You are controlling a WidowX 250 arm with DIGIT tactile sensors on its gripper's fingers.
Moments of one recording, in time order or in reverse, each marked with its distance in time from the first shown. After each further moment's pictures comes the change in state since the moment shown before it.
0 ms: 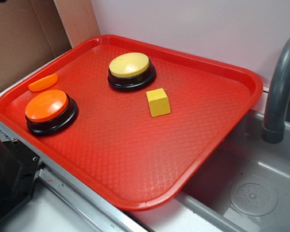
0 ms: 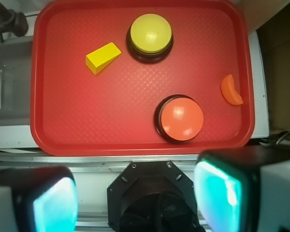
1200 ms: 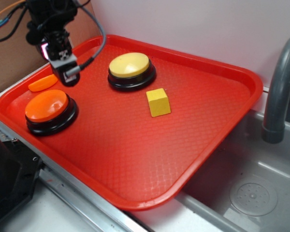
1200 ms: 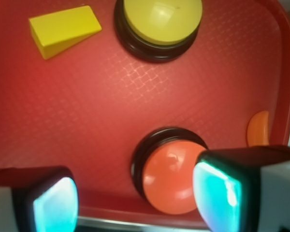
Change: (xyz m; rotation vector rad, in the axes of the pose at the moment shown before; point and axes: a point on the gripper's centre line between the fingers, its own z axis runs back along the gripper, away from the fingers) arm 0.042 0.040 -0.140 0.127 0.087 -0.177
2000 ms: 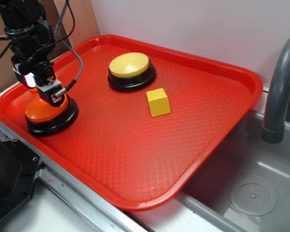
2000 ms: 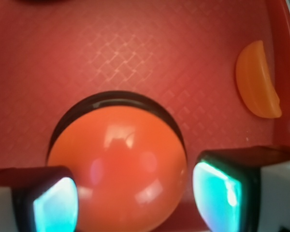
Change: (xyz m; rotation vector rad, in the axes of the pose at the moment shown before) arm -0.018 0.041 -0.055 -0.030 0.049 0.175
